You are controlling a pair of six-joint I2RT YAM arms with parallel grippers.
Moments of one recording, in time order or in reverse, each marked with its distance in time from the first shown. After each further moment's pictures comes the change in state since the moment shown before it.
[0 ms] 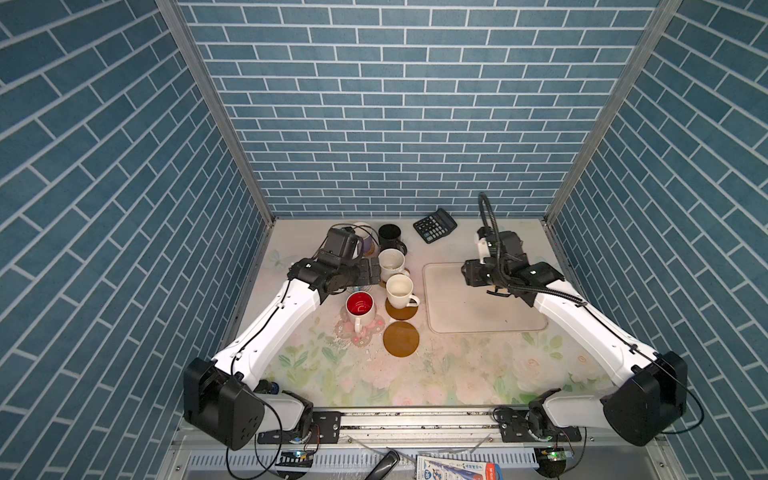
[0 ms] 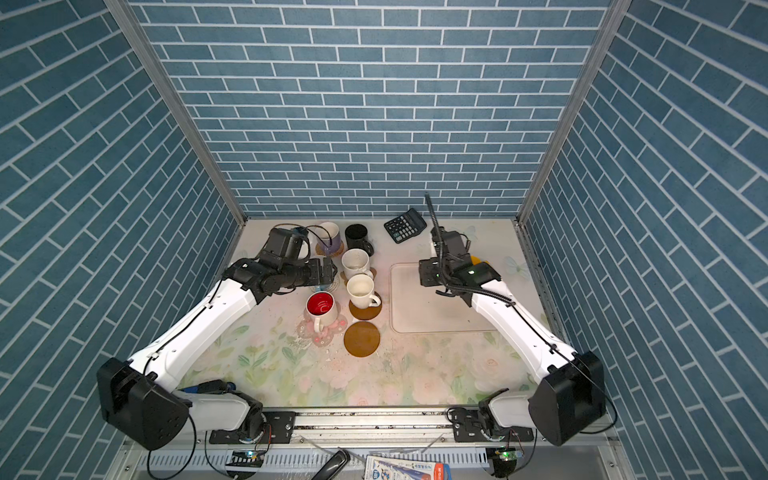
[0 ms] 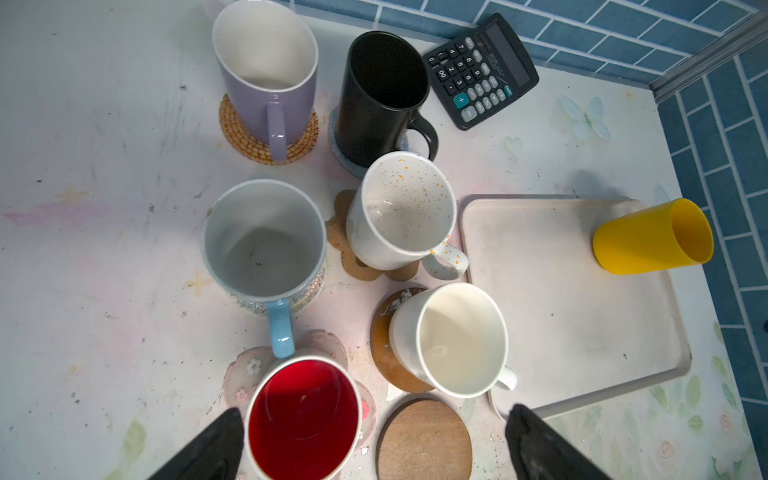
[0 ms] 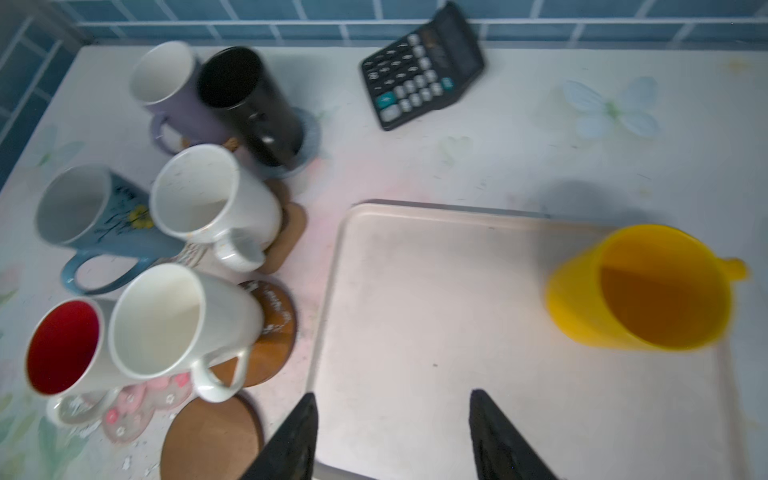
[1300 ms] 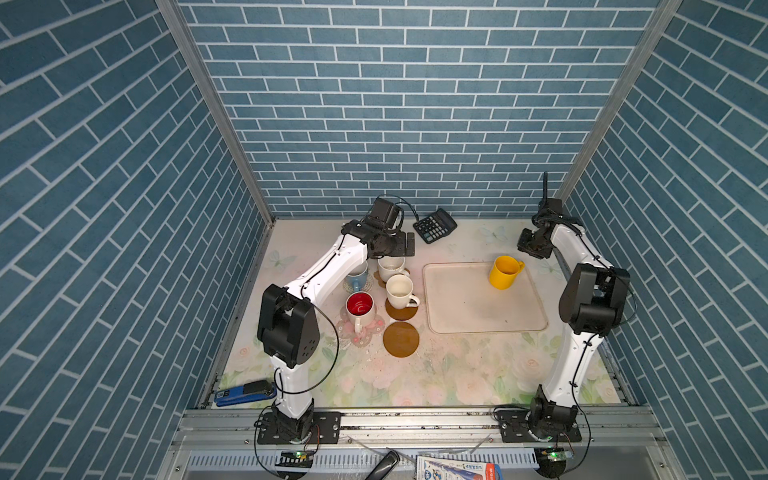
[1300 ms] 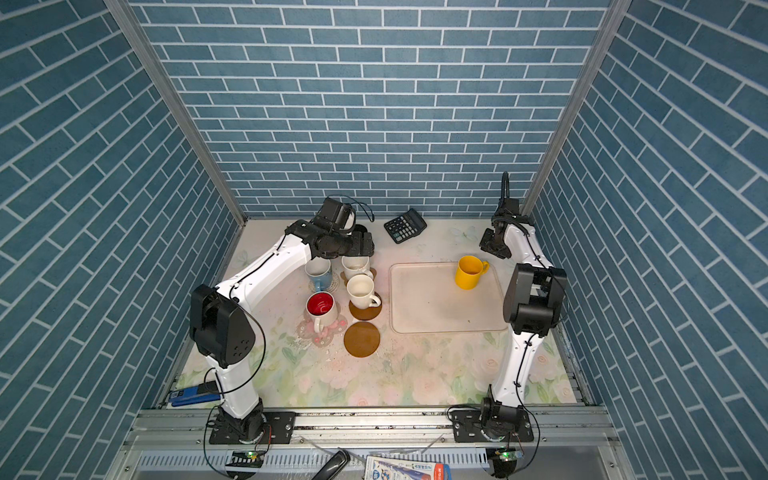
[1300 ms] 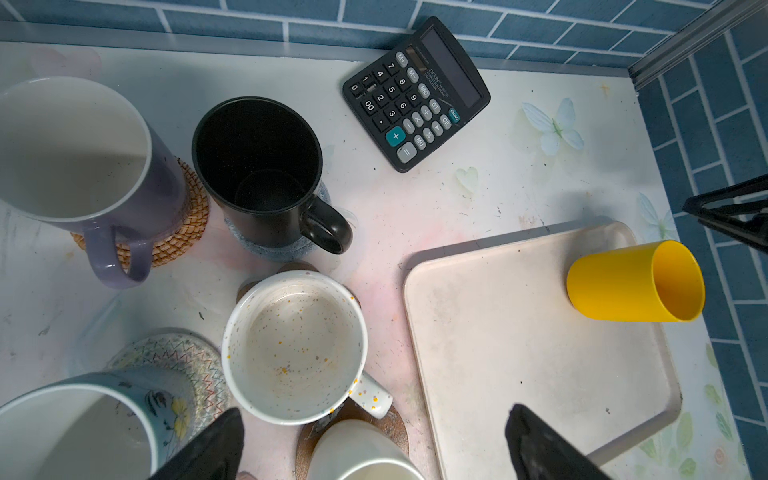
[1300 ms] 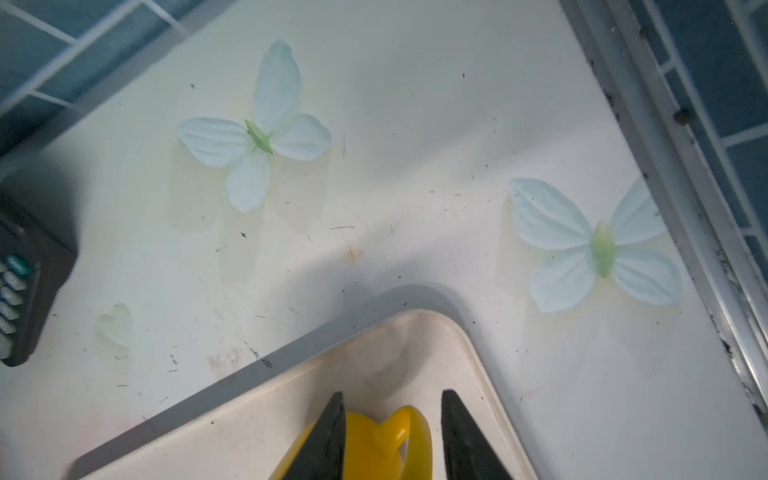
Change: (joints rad) left arm -0.068 0.509 0.495 -0.023 0.023 0.020; right arm -0.536 0.778 0.644 -0.196 -0.071 0.027
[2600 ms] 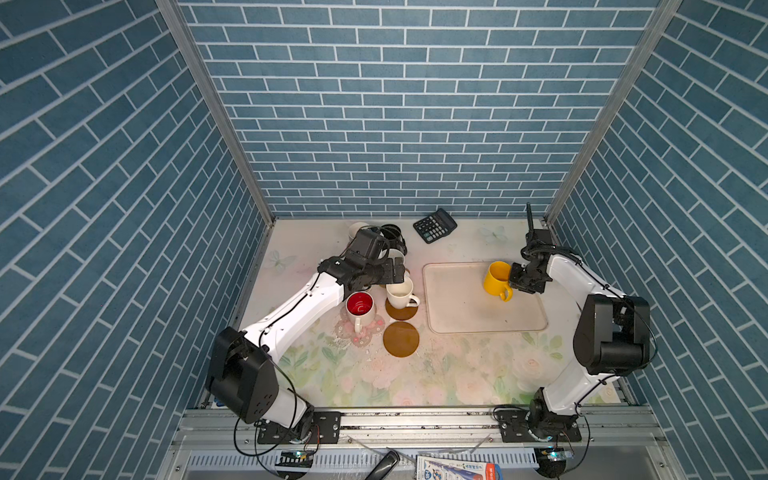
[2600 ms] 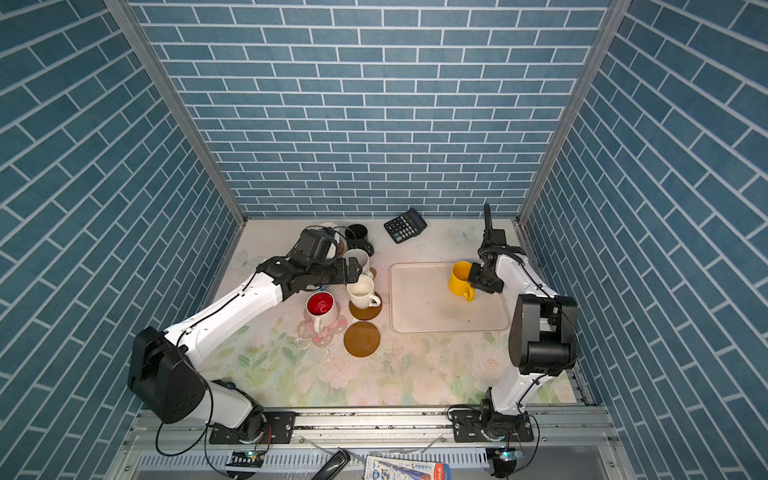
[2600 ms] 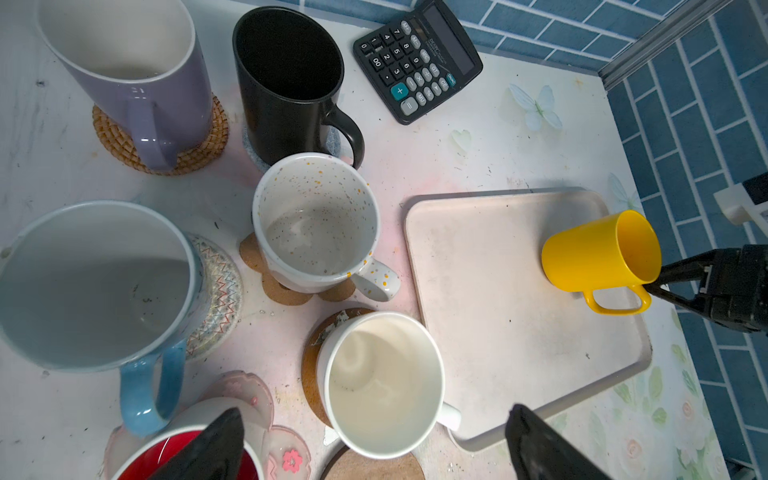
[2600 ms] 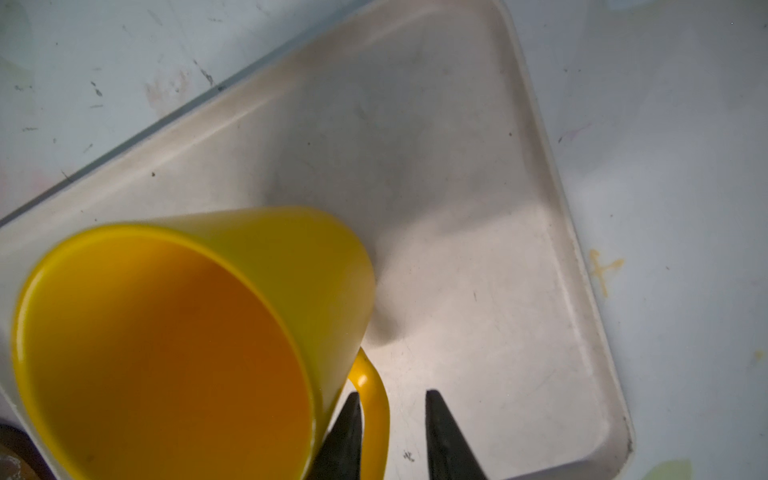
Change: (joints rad) left arm -0.047 -0.403 -0.509 0.188 -0.026 -0.087; right arm 0.103 -0.412 -0.568 0.032 -0.012 0.003
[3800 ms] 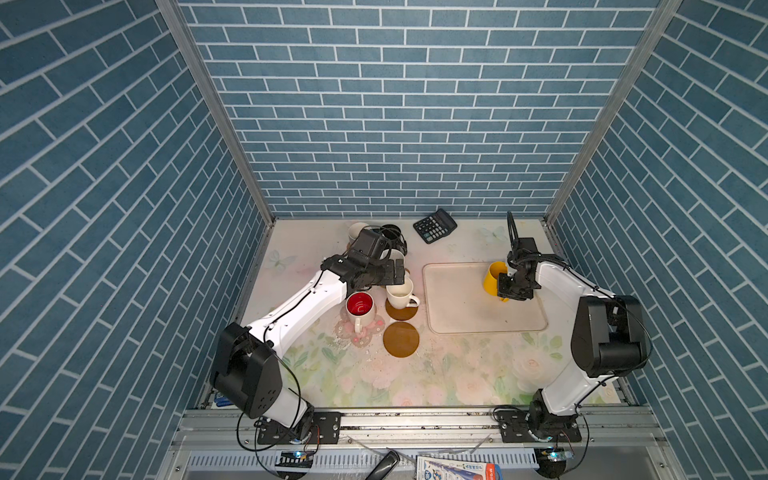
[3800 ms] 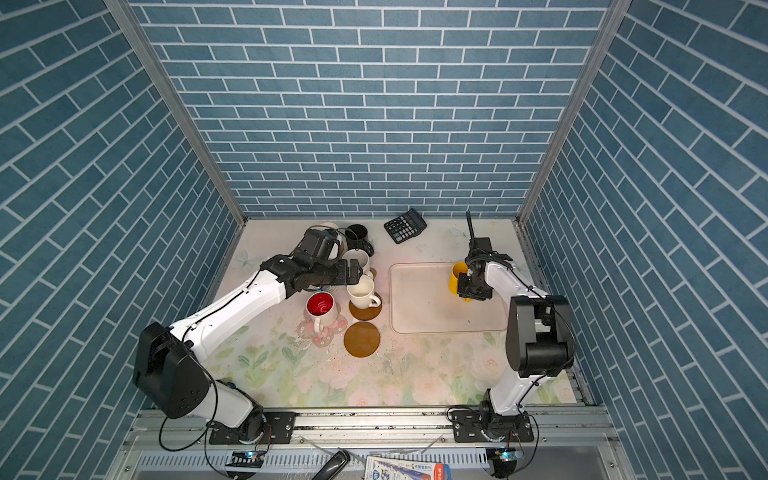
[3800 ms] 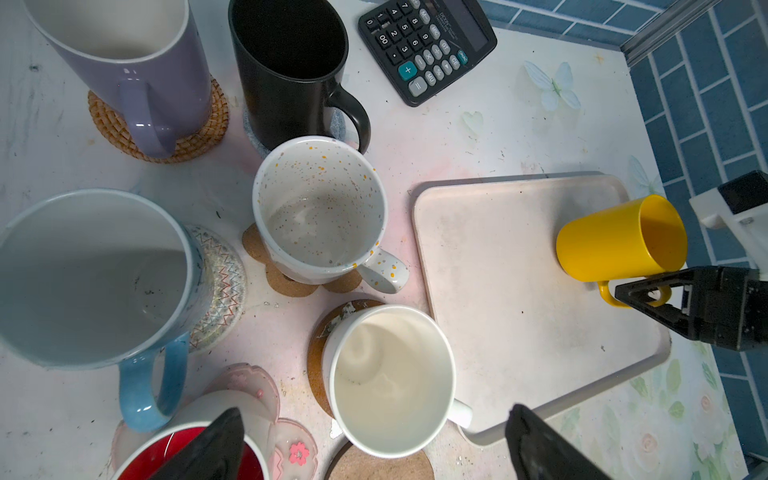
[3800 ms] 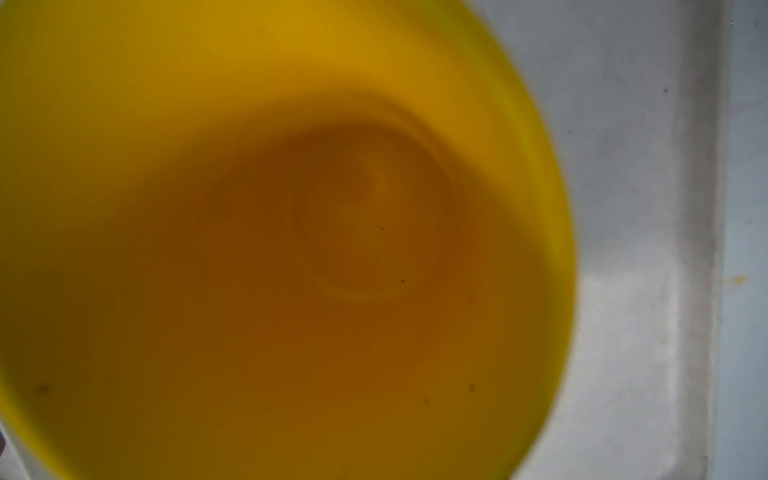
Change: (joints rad) left arm 0.000 0.043 0.033 -0.042 0.000 0.014; right arm 0.088 0.011 -0.089 0.068 -0.024 -0.122
